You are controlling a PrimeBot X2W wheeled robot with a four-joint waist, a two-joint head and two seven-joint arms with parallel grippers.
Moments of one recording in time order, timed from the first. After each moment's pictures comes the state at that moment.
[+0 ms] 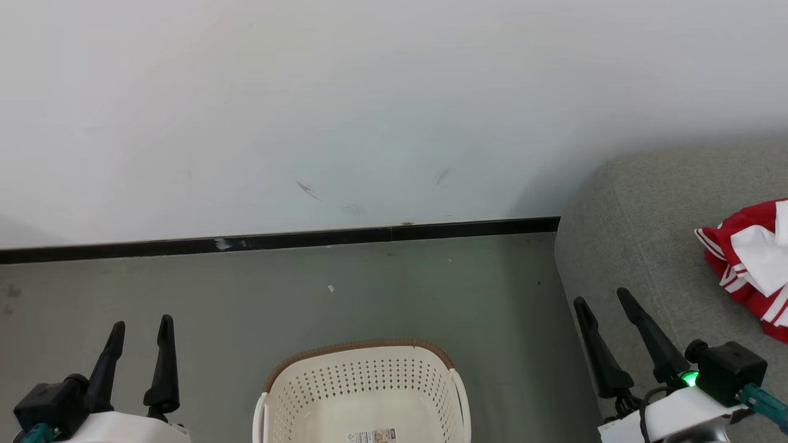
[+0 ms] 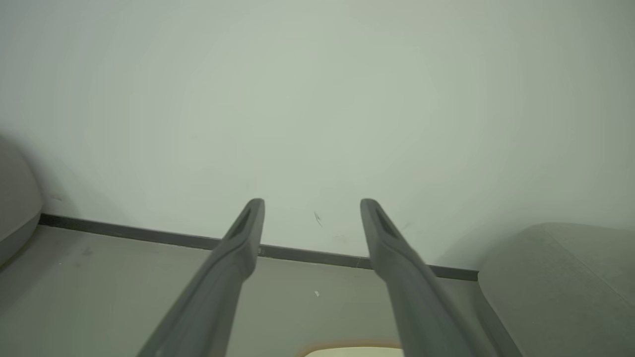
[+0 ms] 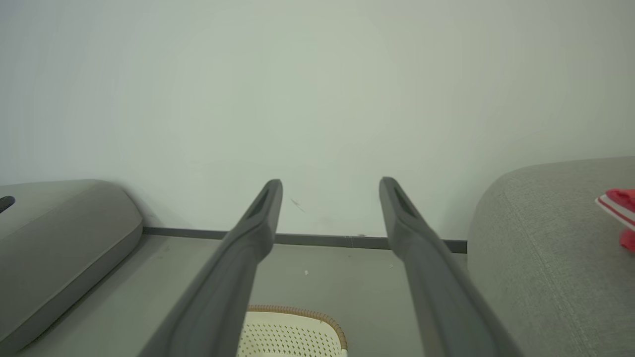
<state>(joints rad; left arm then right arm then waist) -0.01 0.25 -0.13 0.11 -0.61 0.09 -0.25 0.04 -0.10 0.11 -0.02 0.26 0.12 -0.26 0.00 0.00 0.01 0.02</state>
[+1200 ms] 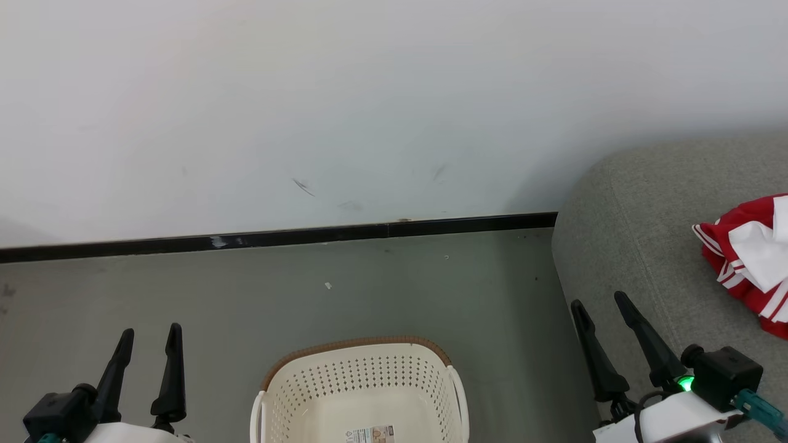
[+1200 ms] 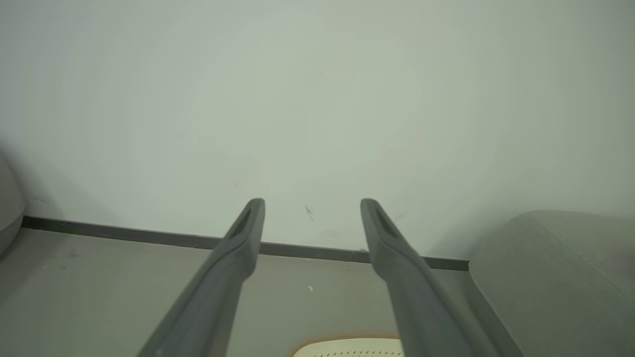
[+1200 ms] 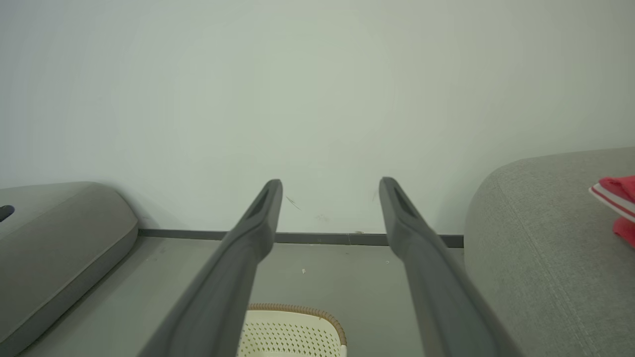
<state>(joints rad) 0.01 0.18 -0.05 0.13 -0.51 -0.01 -0.25 0.06 -0.07 0.09 -0.03 0.23 0.12 -0.26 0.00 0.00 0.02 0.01</state>
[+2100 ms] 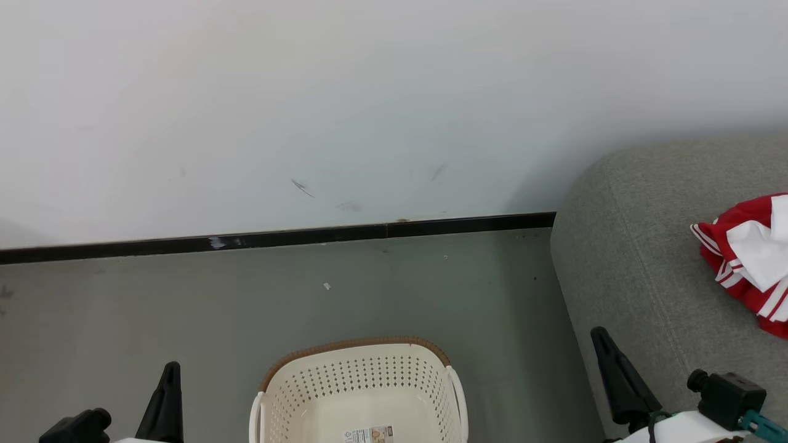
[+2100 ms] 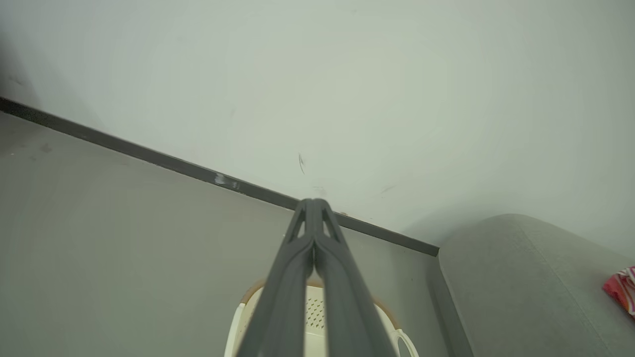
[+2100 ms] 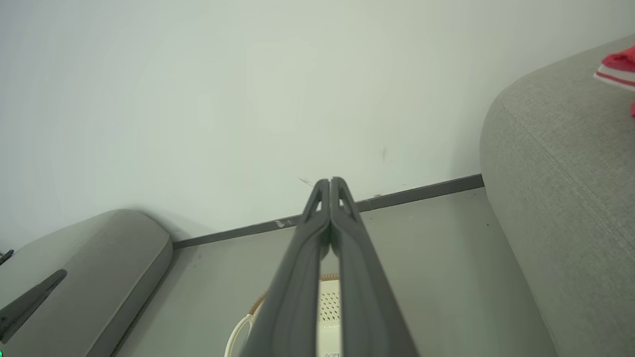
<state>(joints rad) 0.03 0.10 -0.04 0.23 -0.67 -0.03 -0.19 0.10 -0.06 0.10 0.02 0.43 0.12 -0.24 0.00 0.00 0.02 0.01</state>
